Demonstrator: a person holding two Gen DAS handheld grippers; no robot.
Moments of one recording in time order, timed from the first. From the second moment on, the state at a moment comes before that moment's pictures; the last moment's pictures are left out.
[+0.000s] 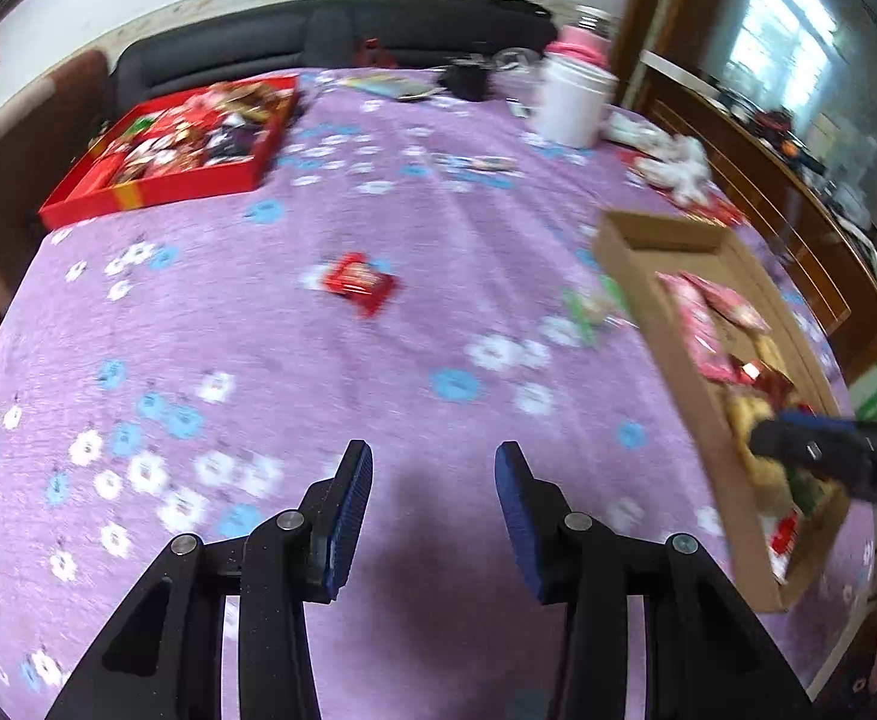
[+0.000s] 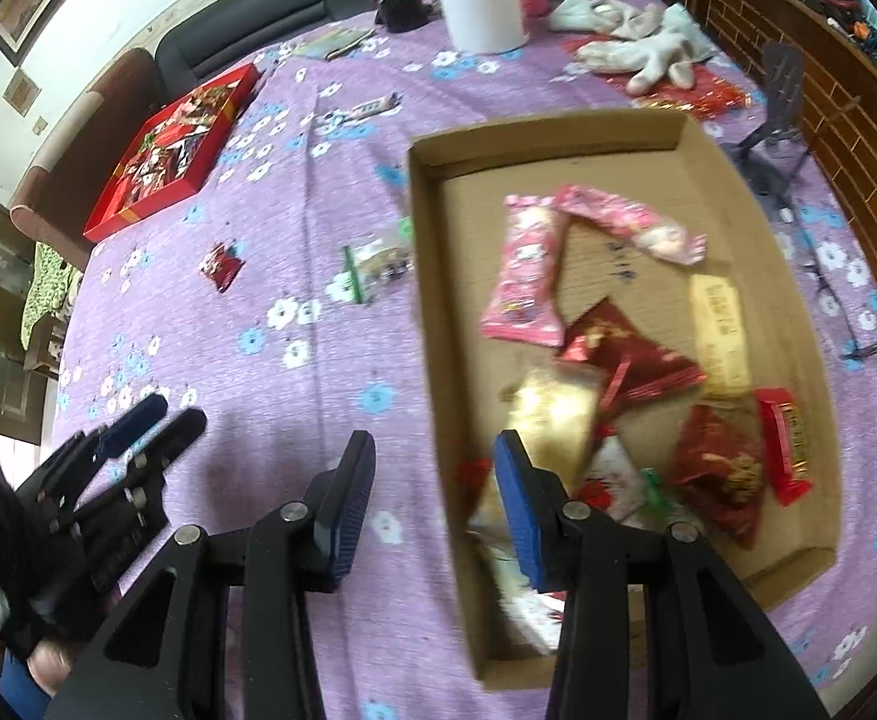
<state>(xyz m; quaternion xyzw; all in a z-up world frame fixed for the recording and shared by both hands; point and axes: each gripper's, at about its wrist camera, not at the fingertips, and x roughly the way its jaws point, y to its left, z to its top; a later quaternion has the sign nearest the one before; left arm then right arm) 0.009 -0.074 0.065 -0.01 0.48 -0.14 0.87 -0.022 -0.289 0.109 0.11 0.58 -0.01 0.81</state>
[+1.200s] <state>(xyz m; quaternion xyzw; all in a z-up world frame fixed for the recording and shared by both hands) 0.057 -0.040 0.027 0.02 0.50 -0.15 0.85 0.066 -0.258 0.114 0.14 0.57 0.03 0.81</state>
